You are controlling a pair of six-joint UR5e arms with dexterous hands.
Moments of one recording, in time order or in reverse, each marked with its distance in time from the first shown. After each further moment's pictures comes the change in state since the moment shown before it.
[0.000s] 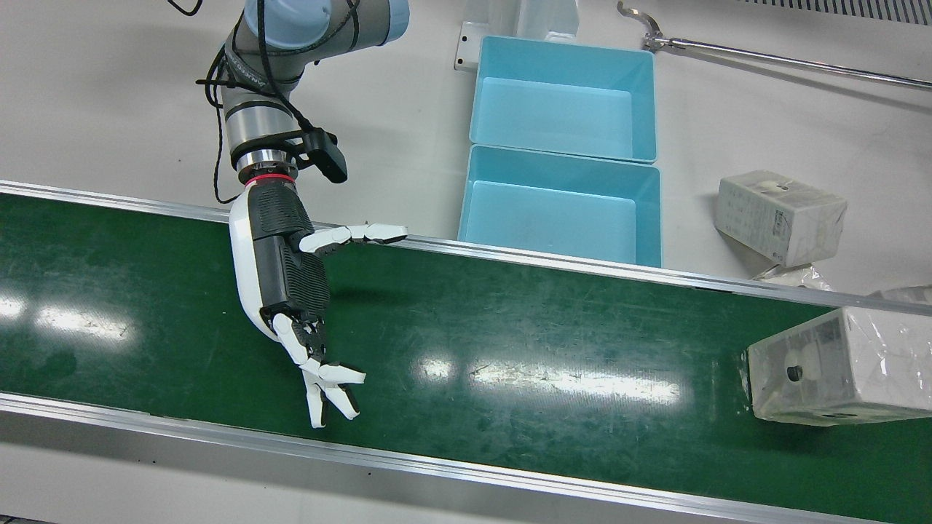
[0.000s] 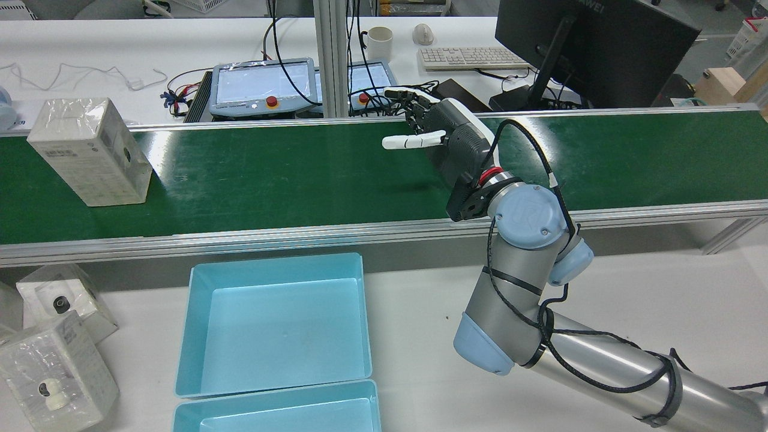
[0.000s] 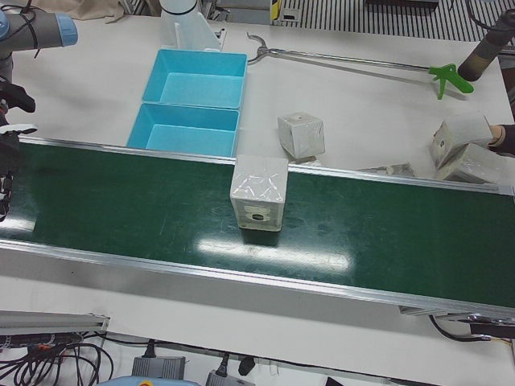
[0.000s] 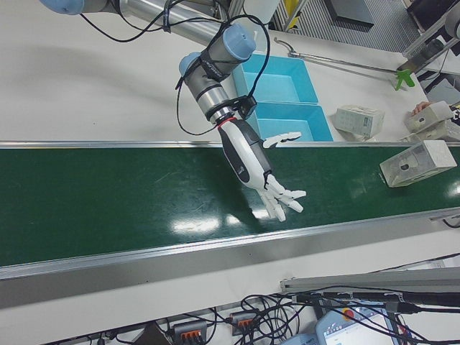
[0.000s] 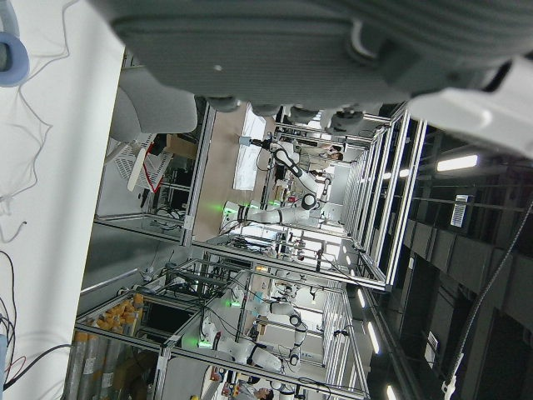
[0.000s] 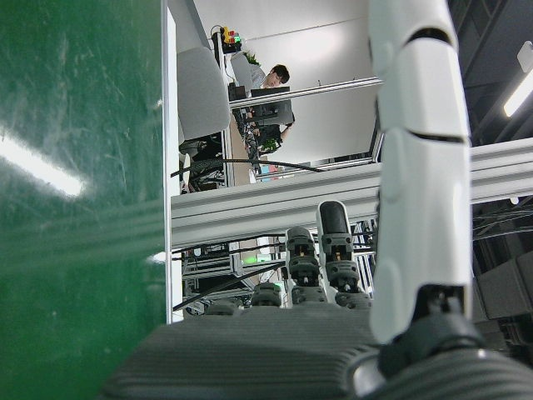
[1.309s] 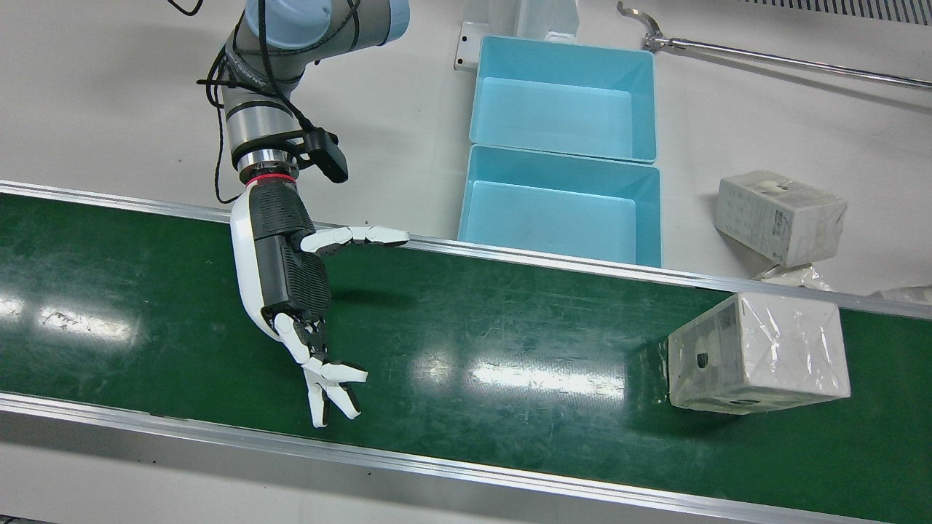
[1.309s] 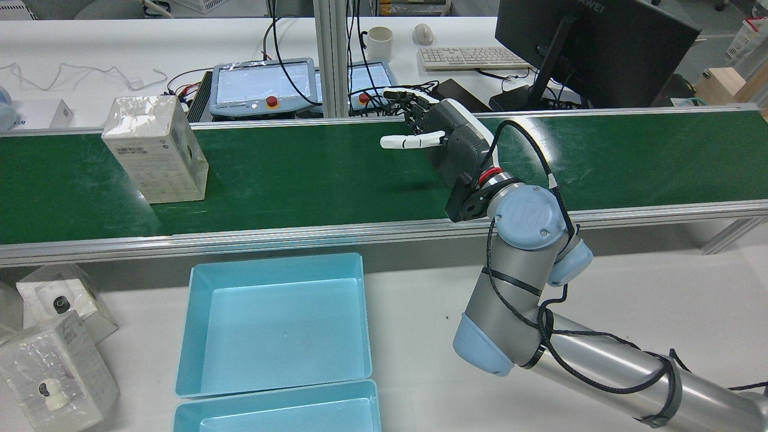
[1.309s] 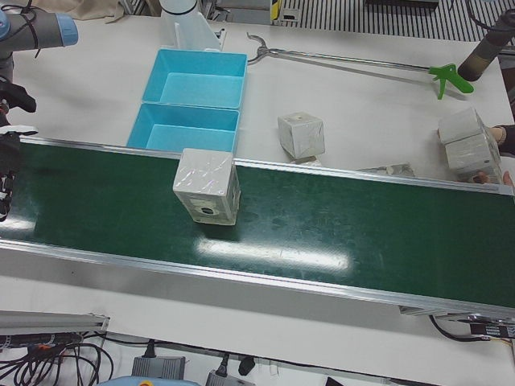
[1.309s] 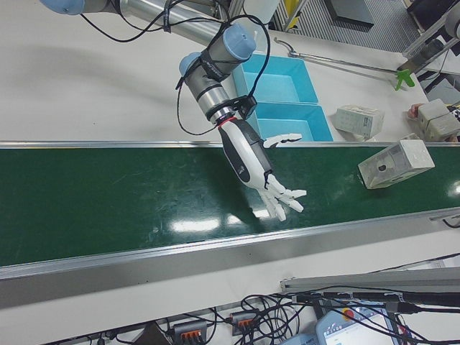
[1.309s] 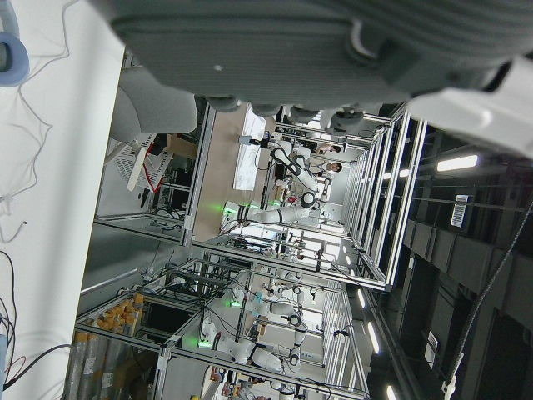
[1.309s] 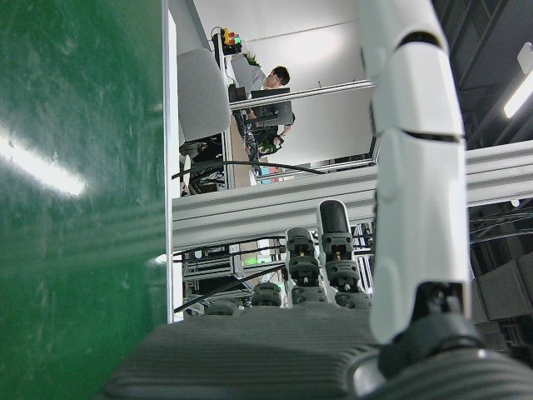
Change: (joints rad) left arm 0.000 0.000 0.000 0.000 0.000 0.000; right arm -0.002 0.001 0.000 0.001 0.000 -0.001
